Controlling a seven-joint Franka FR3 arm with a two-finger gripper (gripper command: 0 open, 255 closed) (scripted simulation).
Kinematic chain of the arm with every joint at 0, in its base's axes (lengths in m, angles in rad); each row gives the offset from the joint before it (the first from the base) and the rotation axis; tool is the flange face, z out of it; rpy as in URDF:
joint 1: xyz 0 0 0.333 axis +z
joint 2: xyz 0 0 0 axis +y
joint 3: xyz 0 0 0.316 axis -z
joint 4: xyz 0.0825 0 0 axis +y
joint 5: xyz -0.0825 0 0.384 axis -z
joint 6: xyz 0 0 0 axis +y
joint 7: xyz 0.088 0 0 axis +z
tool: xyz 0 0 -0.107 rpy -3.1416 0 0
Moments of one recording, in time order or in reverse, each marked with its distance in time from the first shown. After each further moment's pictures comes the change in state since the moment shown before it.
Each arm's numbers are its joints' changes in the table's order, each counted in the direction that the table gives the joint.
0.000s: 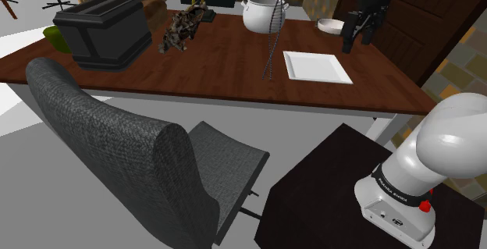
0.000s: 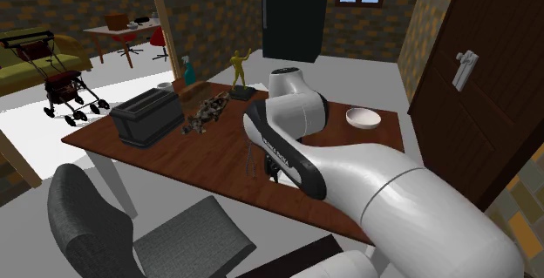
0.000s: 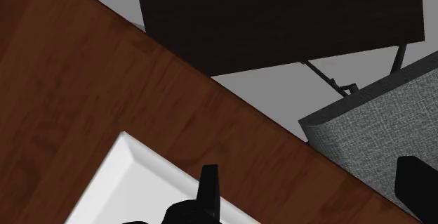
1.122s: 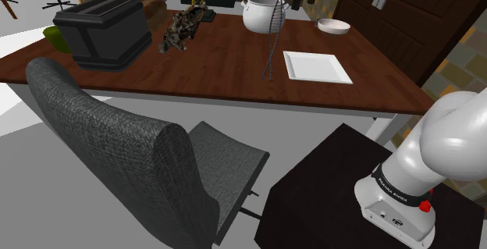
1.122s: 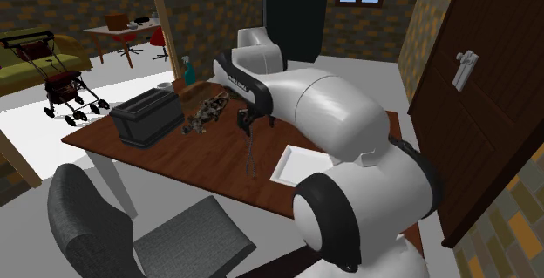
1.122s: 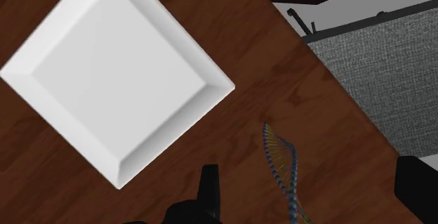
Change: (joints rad) arm 0.094 0.531 0.014 -0.574 -0.045 -0.021 0.181
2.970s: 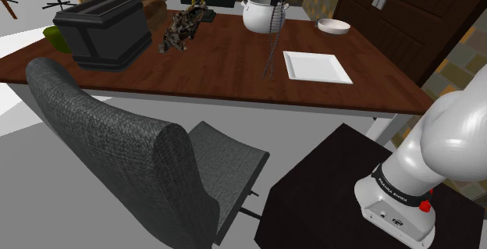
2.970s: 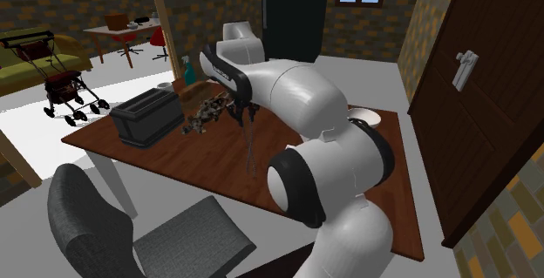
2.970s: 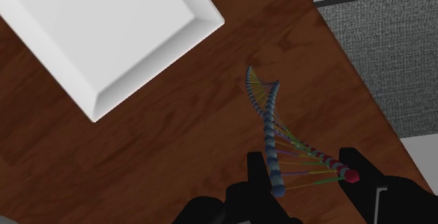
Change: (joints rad) arm 0.025 0.221 -0.009 -0.246 -0.029 -0.002 0.076
